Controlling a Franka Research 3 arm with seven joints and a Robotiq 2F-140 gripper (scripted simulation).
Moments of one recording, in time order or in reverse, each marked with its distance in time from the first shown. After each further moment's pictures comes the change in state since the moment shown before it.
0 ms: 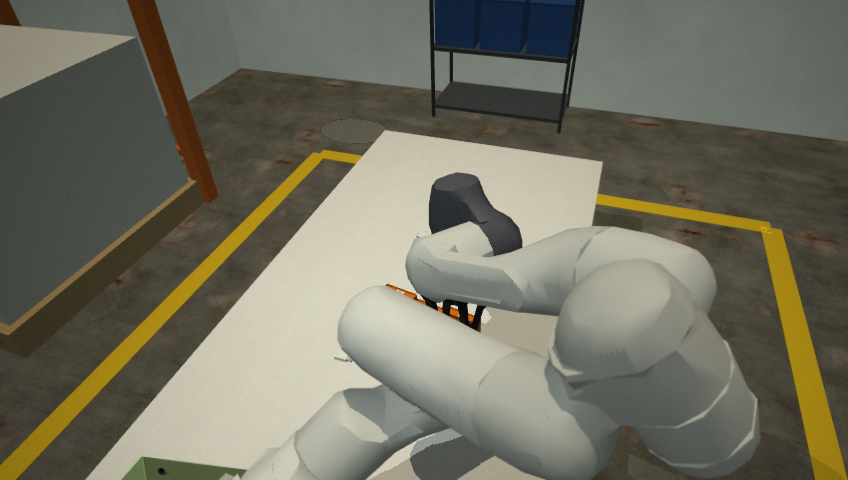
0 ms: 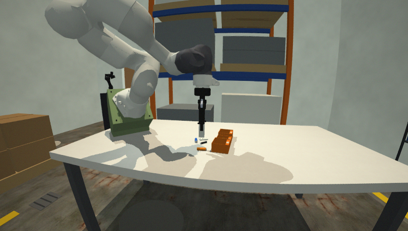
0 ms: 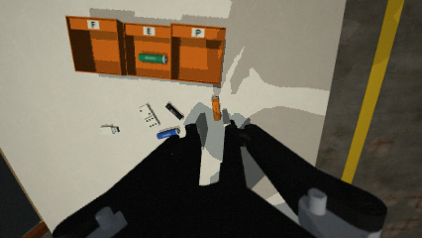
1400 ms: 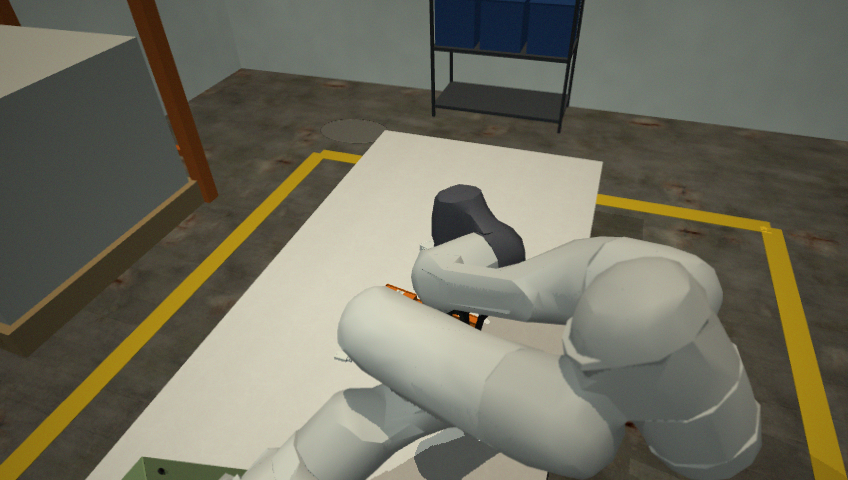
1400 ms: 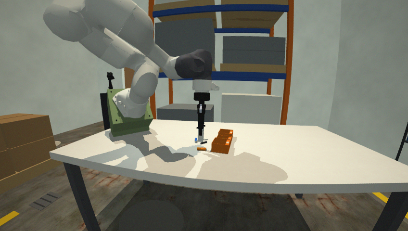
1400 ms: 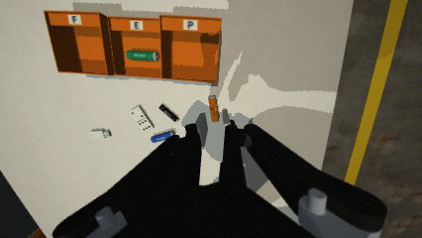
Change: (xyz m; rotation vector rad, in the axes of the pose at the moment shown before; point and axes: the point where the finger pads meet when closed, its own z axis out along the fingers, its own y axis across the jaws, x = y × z) arm -0.004 0.004 0.022 0.003 -0.011 0.022
